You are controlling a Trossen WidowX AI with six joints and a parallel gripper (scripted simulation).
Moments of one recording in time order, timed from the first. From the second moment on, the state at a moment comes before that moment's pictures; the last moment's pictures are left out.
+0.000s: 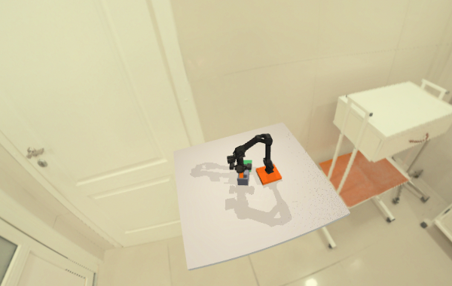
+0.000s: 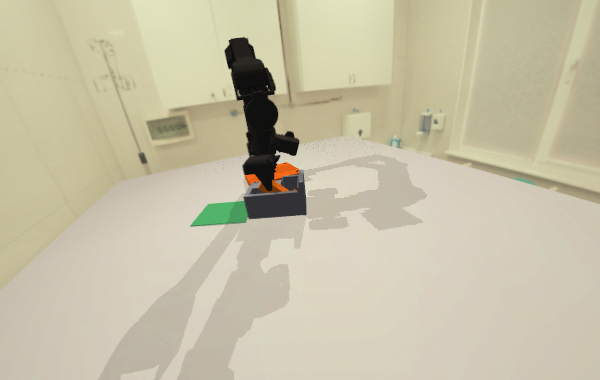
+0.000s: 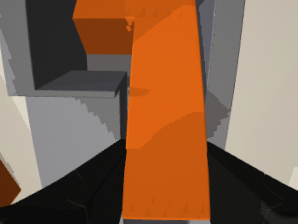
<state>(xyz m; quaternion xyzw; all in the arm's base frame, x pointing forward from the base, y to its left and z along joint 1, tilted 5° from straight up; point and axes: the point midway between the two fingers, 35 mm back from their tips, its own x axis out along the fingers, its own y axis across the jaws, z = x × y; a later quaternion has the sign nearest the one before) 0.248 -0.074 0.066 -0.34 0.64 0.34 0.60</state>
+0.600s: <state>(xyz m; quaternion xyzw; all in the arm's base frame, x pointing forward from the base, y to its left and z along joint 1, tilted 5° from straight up) 0.248 -0.073 0.090 -0.34 0.64 0.35 0.60</state>
